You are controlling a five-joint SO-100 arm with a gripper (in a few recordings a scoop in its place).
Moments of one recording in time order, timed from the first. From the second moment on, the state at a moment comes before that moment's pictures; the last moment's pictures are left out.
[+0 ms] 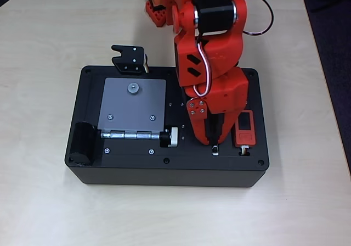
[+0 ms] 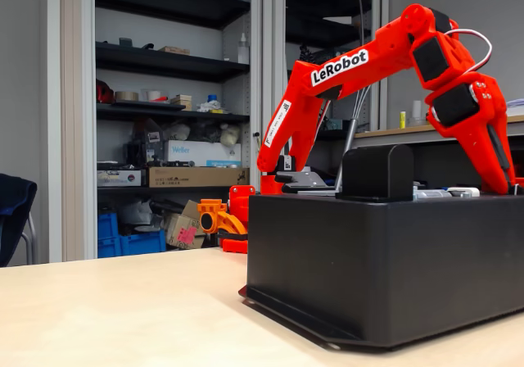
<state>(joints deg) -9.6 62.1 48.3 81.7 85.4</state>
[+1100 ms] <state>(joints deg) -14.0 69.7 49.0 93.8 93.4</state>
